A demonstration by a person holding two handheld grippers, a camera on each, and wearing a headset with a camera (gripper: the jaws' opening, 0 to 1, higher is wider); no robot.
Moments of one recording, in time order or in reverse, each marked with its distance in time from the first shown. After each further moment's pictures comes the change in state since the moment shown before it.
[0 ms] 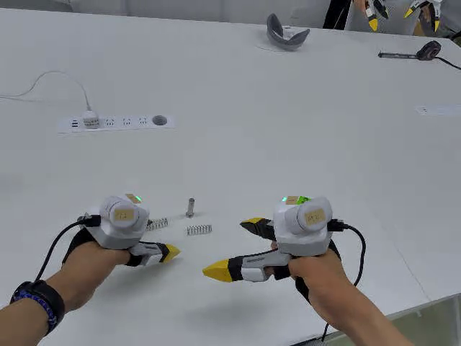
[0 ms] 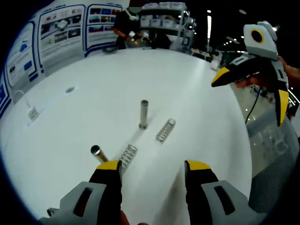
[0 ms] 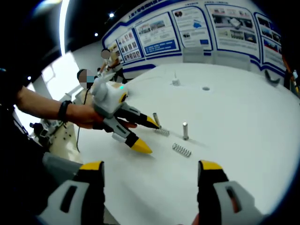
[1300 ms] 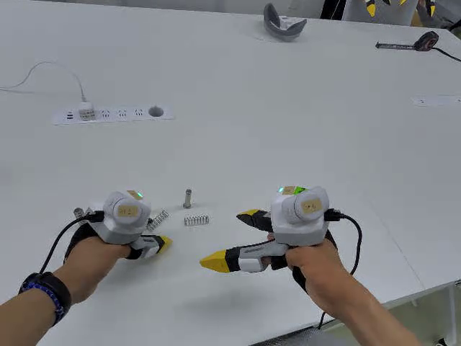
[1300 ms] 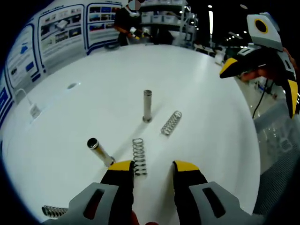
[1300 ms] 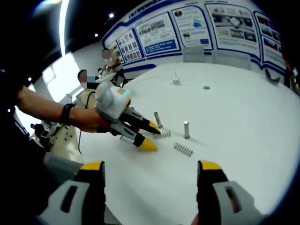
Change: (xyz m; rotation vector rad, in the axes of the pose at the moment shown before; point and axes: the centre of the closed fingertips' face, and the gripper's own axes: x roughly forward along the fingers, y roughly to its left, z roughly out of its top) left arm 0.010 0.012 -0.010 -0.011 0.022 0.074; right arm -0.001 0.003 -0.002 0.010 0.000 0.009
